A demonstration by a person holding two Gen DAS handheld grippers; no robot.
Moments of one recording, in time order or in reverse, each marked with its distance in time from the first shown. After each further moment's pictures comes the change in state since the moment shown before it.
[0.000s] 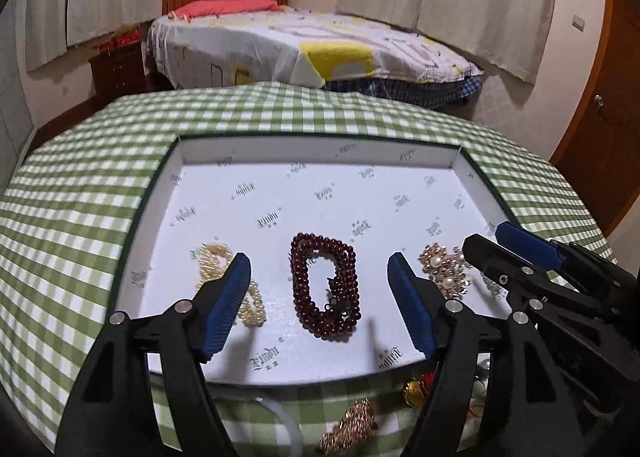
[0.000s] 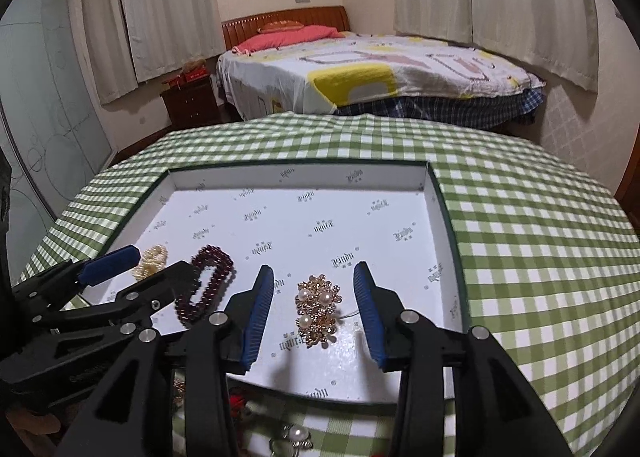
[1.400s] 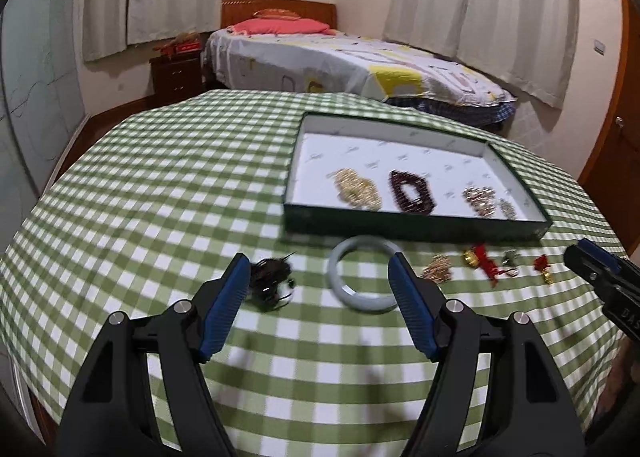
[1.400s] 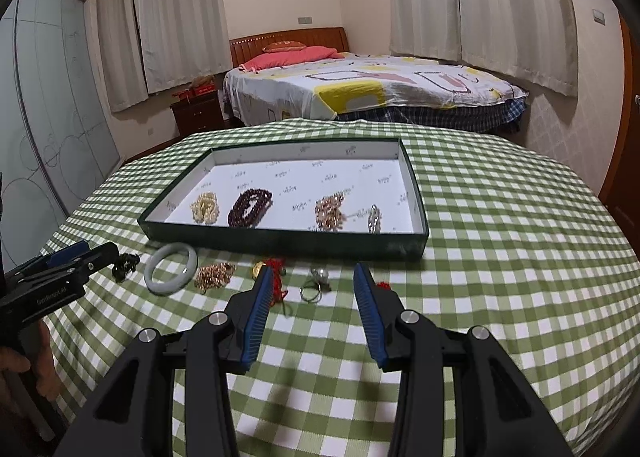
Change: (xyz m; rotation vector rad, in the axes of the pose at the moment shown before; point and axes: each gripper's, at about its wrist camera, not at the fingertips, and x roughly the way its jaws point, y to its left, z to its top) left arm -0.109 0.068 -0.096 -0.087 -0.082 0.147; right arm -0.088 0.011 -0.079 -0.006 -0.068 -0.006
